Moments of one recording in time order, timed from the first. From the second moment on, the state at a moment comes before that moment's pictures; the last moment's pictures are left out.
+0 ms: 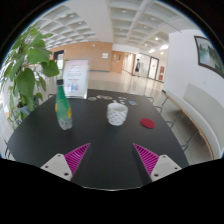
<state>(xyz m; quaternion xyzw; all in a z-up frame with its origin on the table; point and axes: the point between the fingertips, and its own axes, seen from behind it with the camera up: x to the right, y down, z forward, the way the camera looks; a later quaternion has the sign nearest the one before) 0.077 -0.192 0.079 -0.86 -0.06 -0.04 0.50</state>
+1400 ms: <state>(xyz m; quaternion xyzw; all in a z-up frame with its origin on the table) -0.187 -0.021 0.202 -0.71 0.00 0.26 0.65</state>
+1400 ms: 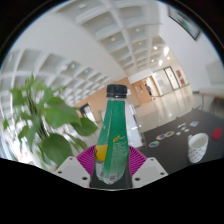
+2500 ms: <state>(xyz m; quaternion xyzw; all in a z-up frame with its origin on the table) -0.028 0.035 0.313 -0.47 0.26 0.69 0.48</state>
